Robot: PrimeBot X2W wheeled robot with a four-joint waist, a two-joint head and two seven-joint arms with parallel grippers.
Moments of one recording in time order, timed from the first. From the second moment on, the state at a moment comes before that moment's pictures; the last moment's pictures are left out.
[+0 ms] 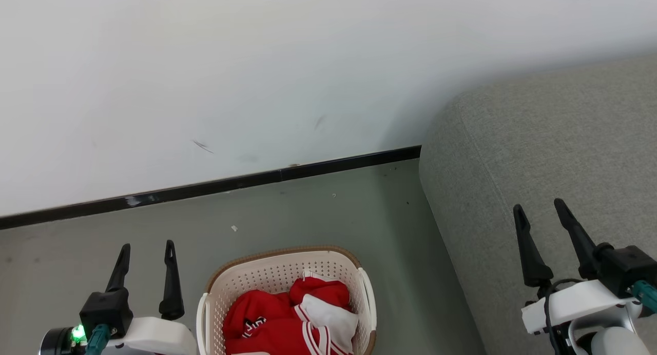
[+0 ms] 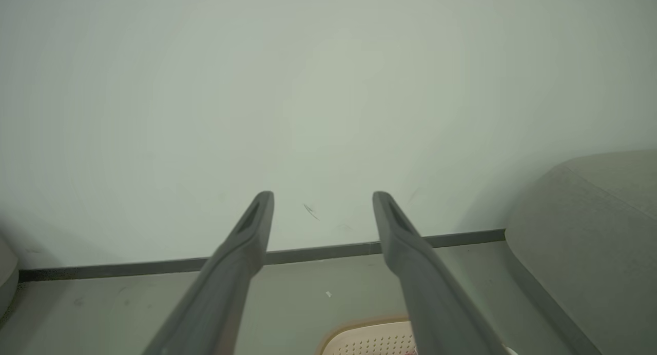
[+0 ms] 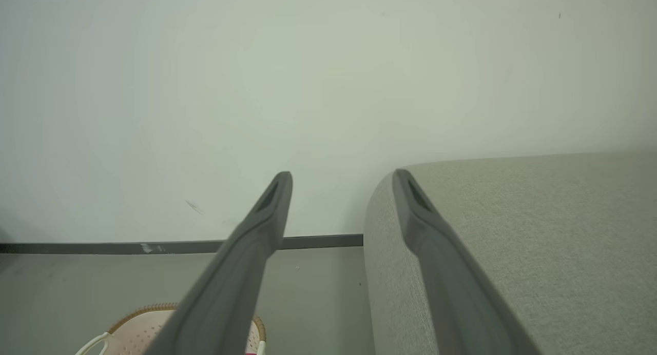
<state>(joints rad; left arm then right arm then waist) -0.07 0.14 -0.17 0.17 -0.34 0.25 -0.25 -0.05 -0.04 -0.08 0.06 0.02 0.13 -0.26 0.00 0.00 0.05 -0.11</state>
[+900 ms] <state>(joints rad) 0.06 0.13 -0.16 0.11 -0.38 0.27 -0.25 0.02 -0.04 -0.04 0.04 0.03 0.13 -0.26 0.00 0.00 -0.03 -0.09</state>
